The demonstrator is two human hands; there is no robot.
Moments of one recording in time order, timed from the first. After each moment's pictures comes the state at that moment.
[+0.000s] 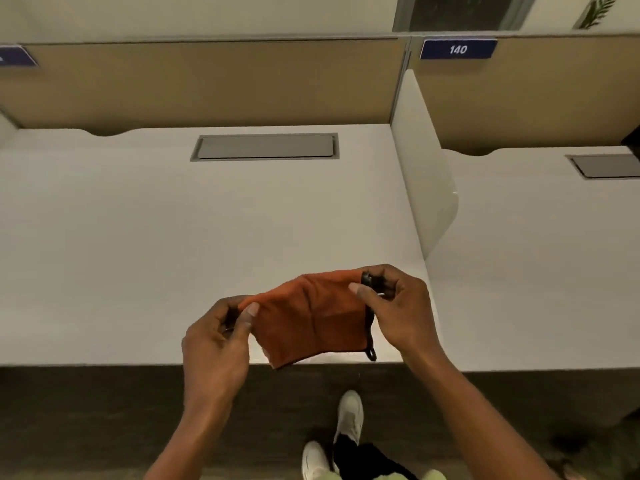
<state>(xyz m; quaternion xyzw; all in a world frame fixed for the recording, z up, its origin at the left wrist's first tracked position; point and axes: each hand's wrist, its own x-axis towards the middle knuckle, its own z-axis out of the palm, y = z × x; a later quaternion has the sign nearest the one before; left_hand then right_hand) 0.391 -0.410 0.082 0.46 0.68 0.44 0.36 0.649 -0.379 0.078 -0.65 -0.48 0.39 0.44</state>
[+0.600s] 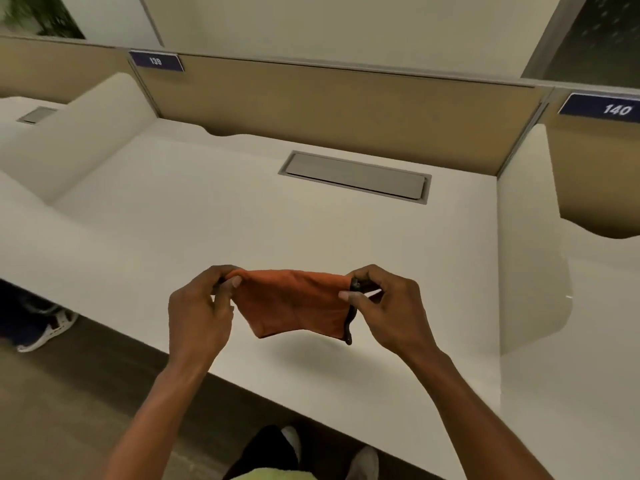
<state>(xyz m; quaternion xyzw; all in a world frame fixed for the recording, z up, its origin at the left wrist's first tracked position) 0.326 -0.322 0.104 0.48 0.77 0.41 0.12 0.595 -0.236 0.087 -0.50 -0.70 0.38 0.35</state>
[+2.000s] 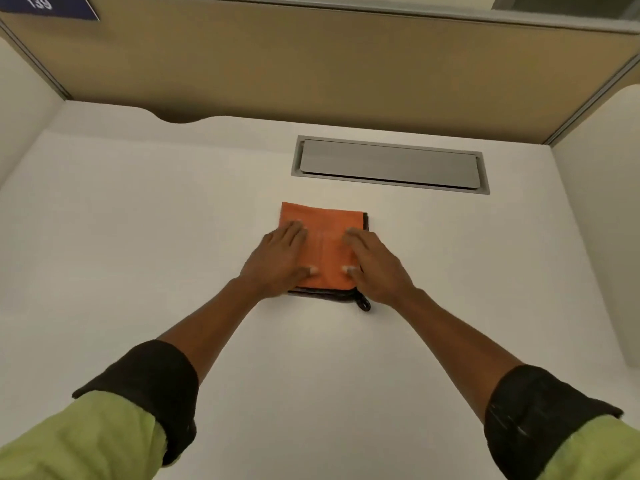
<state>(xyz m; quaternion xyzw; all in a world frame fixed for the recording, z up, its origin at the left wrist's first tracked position) 0.118 0.006 -0.052 0.82 0.55 -0.05 0.18 0.367 -0.012 -0.045 -0.57 -0.78 0.22 0.08</state>
